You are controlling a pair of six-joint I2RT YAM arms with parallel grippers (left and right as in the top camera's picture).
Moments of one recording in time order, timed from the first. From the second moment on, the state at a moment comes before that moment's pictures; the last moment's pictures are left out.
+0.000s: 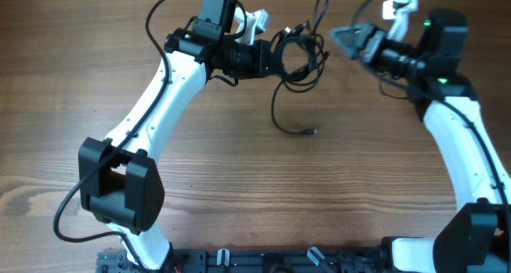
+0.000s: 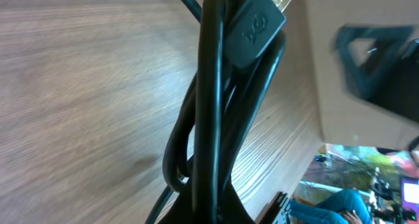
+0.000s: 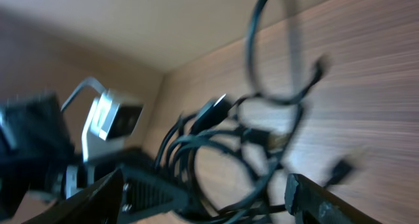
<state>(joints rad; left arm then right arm) -0.37 1.89 1.63 -0.71 0.72 -0.36 -0.02 1.54 1.15 -0.14 -0.86 0.57</state>
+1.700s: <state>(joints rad) -0.38 1.89 1.64 -0.66 1.01 -0.21 0.20 1.49 1.13 0.05 -0.66 0.89</state>
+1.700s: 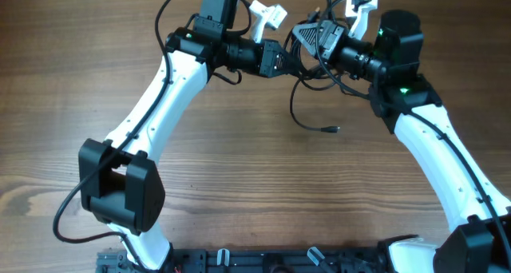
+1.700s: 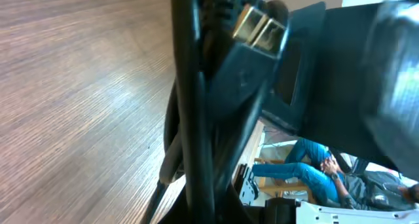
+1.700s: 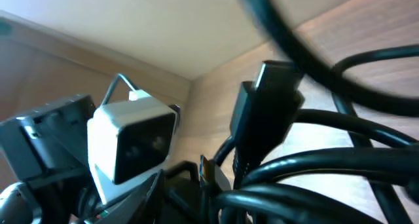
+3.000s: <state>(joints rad) -0.35 1.89 1.62 -0.77 1.05 -0.20 0.21 1.54 1.15 -0.29 -0.70 0.28</state>
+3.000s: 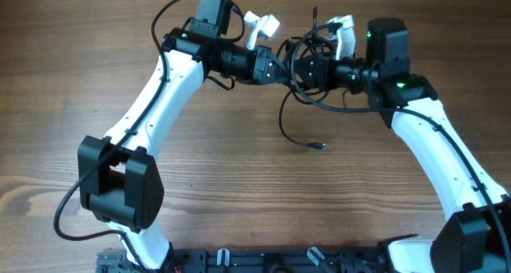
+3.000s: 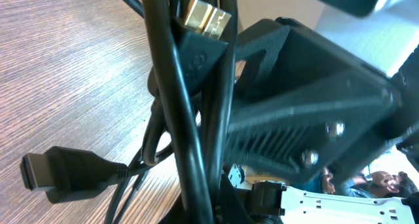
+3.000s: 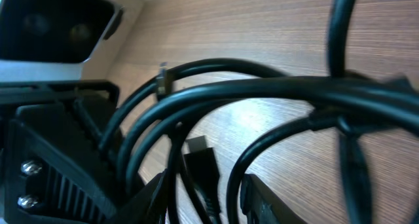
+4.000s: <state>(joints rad) -0.35 1.90 1.61 -0.61 0.96 -0.41 0.07 1.58 1.17 -0.20 -0.85 0.39</state>
